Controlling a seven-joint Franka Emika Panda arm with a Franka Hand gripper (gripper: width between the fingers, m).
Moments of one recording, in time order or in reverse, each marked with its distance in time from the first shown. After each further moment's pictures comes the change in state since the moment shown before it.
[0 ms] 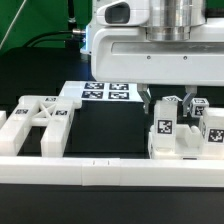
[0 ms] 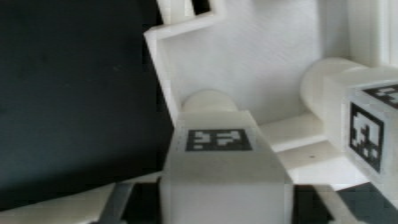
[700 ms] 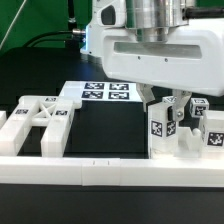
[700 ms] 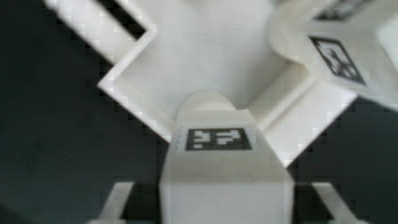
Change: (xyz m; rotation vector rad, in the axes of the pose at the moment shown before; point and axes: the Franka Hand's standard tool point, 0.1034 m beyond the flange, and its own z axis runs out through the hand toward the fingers) arm 0.009 0.003 0.001 0.070 -0.007 0.688
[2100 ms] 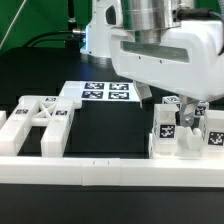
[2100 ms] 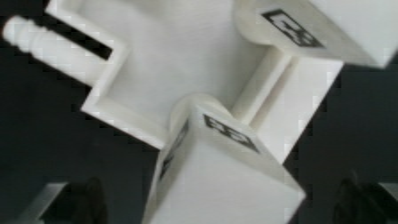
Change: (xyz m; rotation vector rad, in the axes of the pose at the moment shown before) arm 0.002 -0.004 -0.001 -0.008 -0.037 -0.045
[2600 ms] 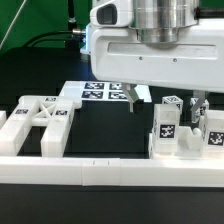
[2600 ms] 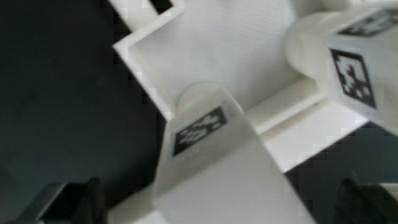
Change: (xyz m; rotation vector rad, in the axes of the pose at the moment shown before) arm 0.002 0.002 -0.001 -0.059 0.021 -0.451
